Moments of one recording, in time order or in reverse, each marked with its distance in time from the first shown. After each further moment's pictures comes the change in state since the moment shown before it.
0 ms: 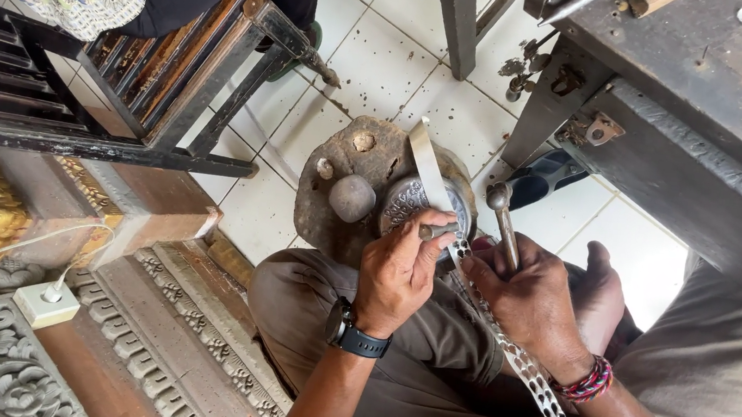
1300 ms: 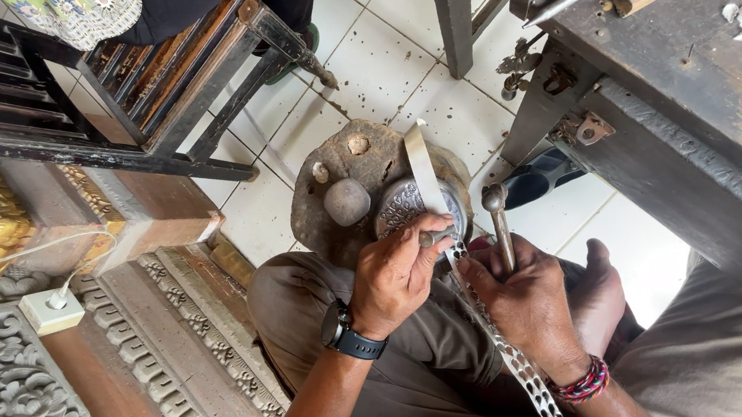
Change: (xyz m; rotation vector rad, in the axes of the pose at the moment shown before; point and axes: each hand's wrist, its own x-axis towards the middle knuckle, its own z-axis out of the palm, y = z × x) left_hand 0.000 -0.002 0.001 -0.017 -0.006 0.051; right_hand 0.001 0.002 -0.001 0.029 -0.002 0.013
